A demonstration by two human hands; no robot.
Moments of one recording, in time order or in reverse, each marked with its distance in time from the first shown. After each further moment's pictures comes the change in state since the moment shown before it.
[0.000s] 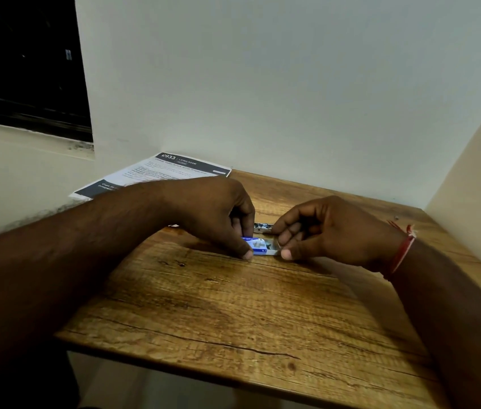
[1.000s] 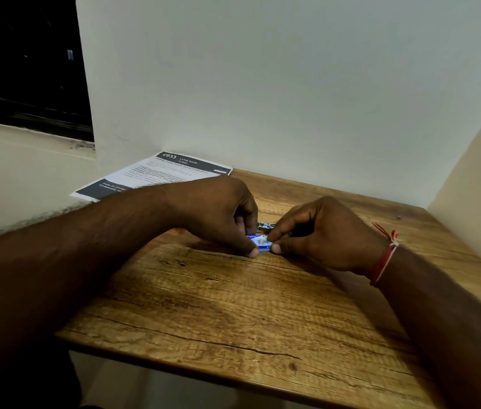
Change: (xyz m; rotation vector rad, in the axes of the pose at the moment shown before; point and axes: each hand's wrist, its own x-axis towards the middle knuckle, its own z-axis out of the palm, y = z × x) left_hand 0.005 -0.002 0.007 0.034 0.060 -0.007; right_hand 0.006 -0.002 0.020 -0.253 0.168 -0.107
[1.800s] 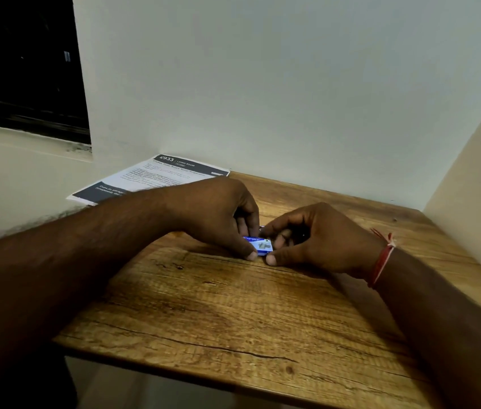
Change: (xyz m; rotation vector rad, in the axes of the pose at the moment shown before) left_hand 0.000 0.004 -0.002 -0.053 0.015 0.025; right_hand -0.002 -0.002 -0.002 0.151 -0.099 0.079
